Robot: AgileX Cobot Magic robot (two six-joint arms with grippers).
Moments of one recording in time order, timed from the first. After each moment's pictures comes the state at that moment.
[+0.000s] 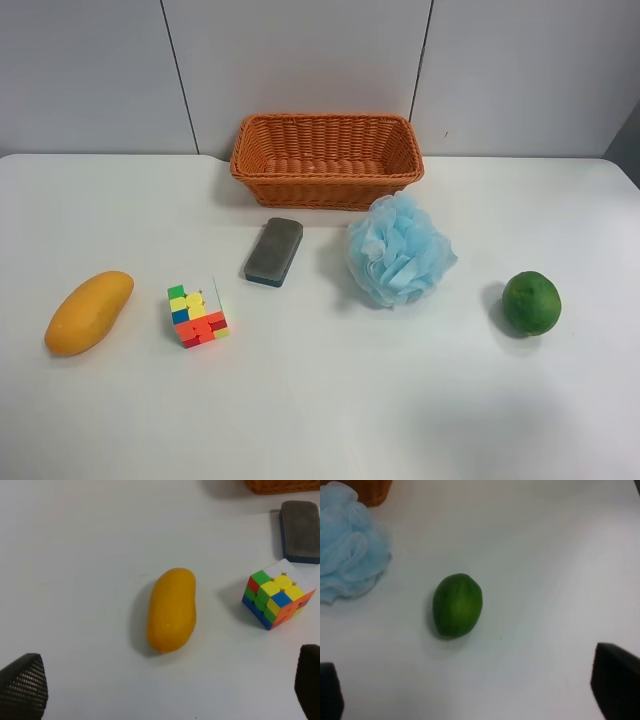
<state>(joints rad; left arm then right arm) -0.02 -0.01 -0.51 -0.06 1.06 0.11 0.14 0.00 -0.48 -0.08 1.07 0.08</state>
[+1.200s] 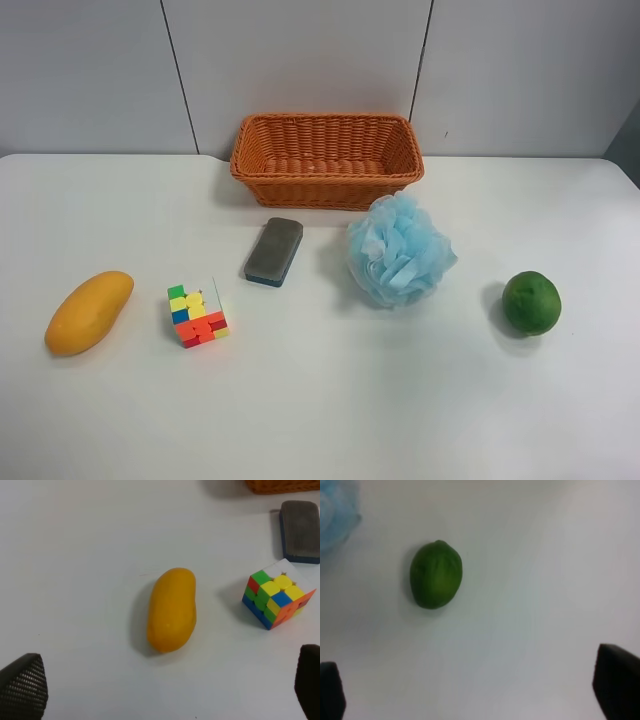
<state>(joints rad) -0.02 -0.01 -0.51 -0.06 1.06 0.11 0.14 0.63 -0.81 -0.13 1.17 0.09</state>
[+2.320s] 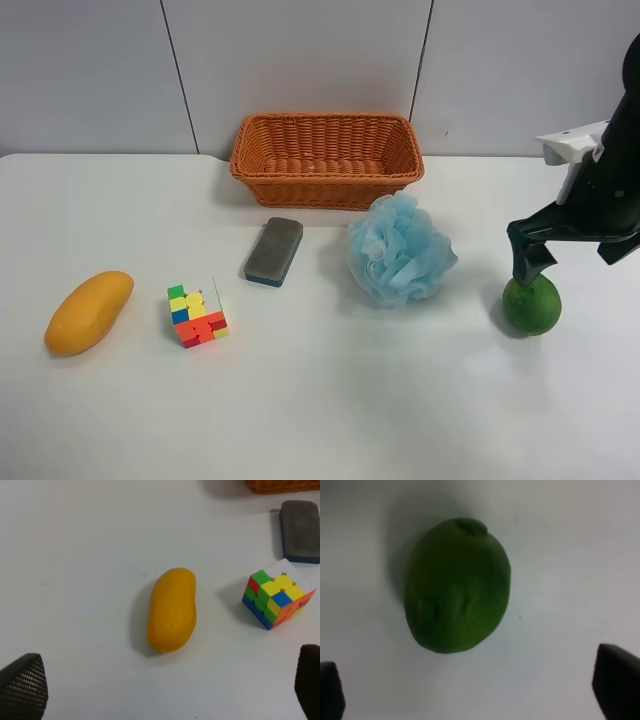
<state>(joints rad) -0.02 -0.01 -0.51 -0.06 1.06 0.11 0.14 1.56 -0.95 -0.13 0.94 0.09</state>
